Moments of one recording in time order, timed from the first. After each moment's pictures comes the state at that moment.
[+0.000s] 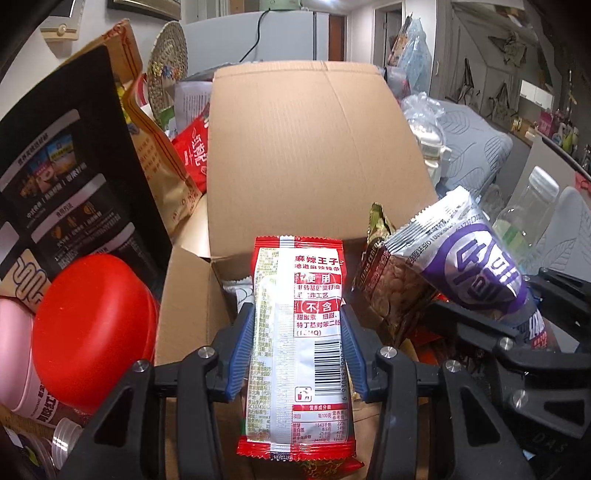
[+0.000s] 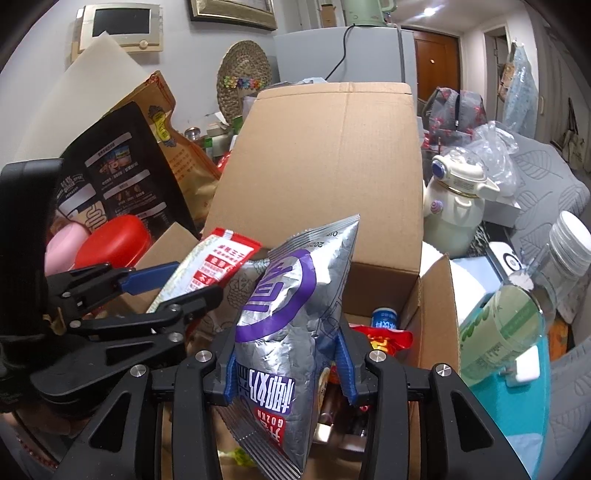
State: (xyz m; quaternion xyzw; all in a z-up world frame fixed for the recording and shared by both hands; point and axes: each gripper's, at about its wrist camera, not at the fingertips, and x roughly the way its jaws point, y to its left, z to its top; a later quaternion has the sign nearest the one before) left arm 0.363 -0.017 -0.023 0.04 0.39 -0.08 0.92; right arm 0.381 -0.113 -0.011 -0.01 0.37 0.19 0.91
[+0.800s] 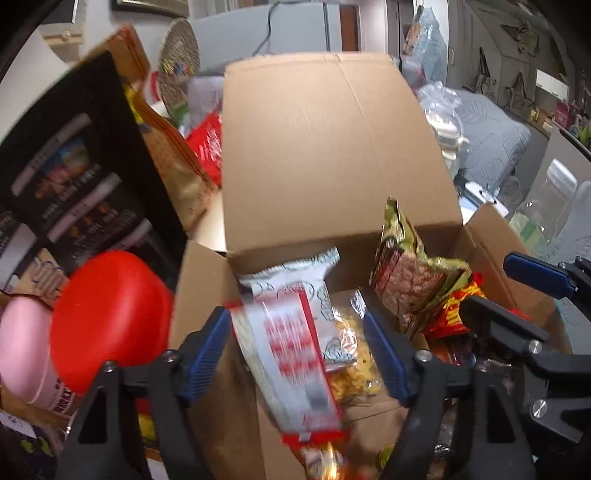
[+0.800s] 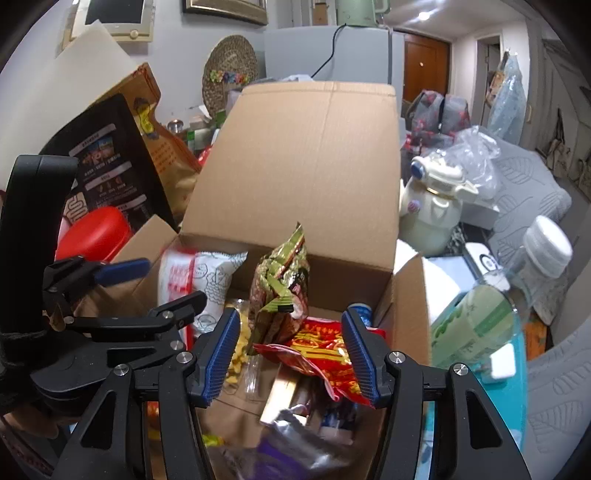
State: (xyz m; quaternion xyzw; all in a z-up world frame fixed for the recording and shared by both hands) left arm 0.362 -0.020 -0.017 0.05 0.40 -0.04 0.92; right arm 0.376 -0.119 -0.003 -0.04 0.36 0.14 0.92
